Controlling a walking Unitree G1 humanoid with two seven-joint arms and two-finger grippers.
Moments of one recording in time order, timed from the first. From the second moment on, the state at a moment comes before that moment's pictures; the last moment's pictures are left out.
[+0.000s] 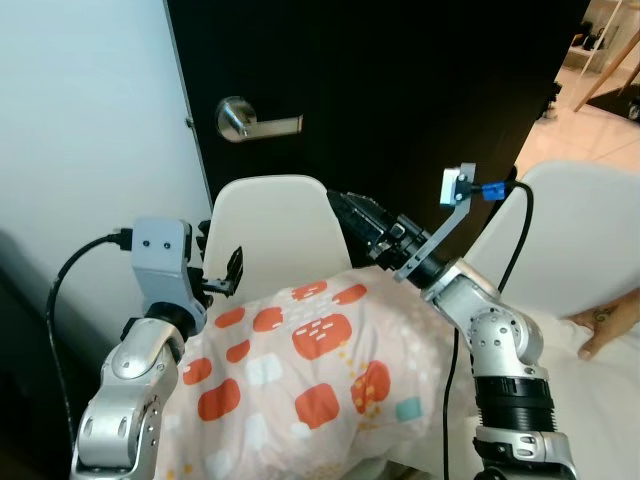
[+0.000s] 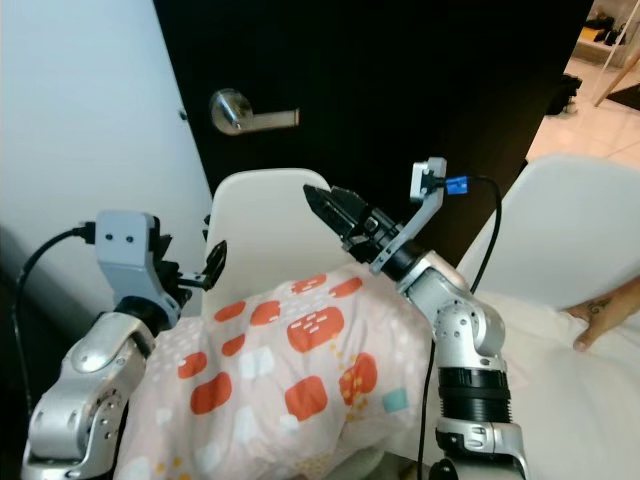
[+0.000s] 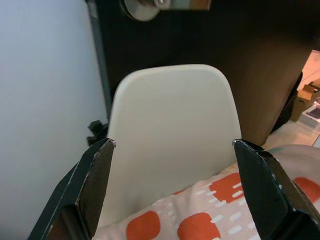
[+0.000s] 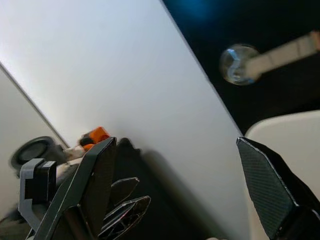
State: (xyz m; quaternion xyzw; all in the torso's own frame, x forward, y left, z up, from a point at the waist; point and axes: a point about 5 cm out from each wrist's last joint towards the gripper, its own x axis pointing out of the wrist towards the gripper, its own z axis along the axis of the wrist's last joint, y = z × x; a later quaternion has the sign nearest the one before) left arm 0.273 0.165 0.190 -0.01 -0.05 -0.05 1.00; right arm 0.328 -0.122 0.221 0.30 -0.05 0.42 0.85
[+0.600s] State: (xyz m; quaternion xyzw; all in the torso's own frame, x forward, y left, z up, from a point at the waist) left arm 0.269 0.164 0.176 0.00 -0.03 -0.05 1.00; right arm 0.326 -0.113 0.213 0.26 -0.02 0.43 0.86
